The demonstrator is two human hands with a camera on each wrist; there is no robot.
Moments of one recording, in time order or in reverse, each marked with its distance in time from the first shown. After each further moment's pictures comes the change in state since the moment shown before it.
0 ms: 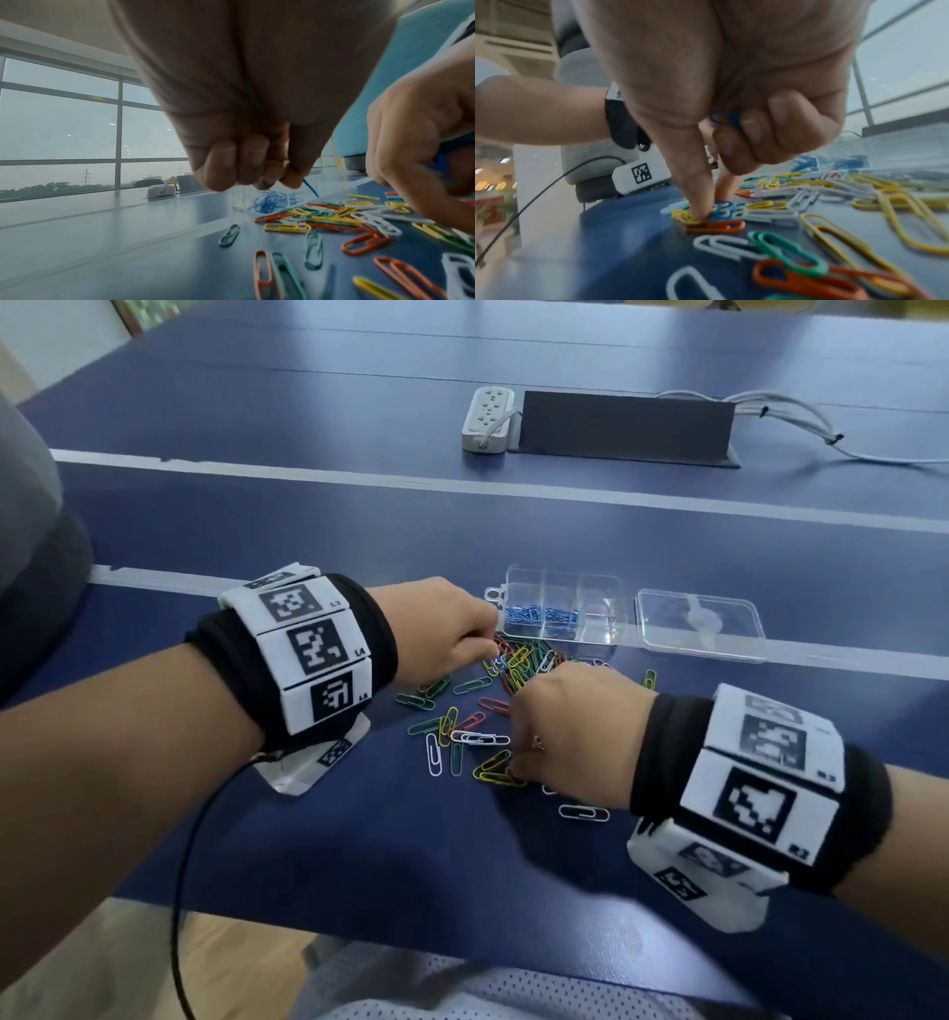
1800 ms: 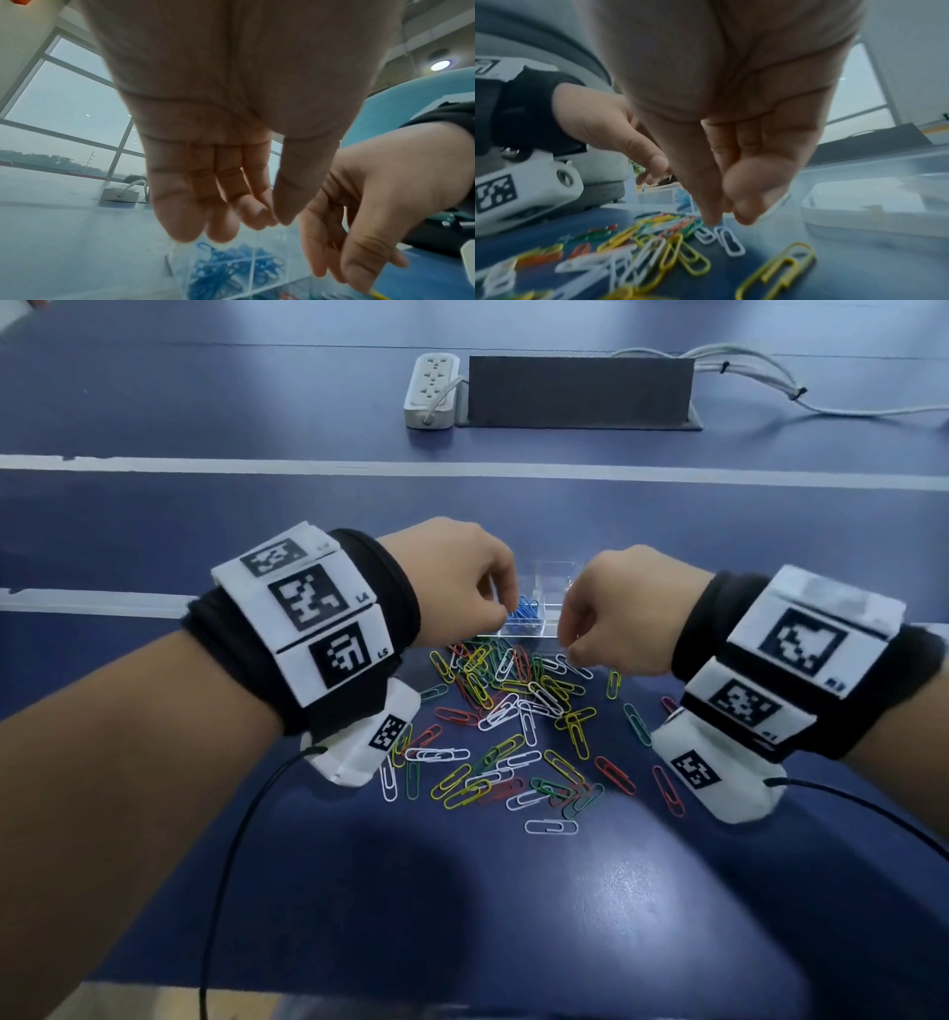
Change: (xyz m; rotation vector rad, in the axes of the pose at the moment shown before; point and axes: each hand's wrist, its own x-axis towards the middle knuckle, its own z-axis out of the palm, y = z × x) left_hand 0.040 0.030 -0.027 -0.187 0.078 -0.049; right_hand 0.020 0.077 -0.036 0.200 0.097 0.350
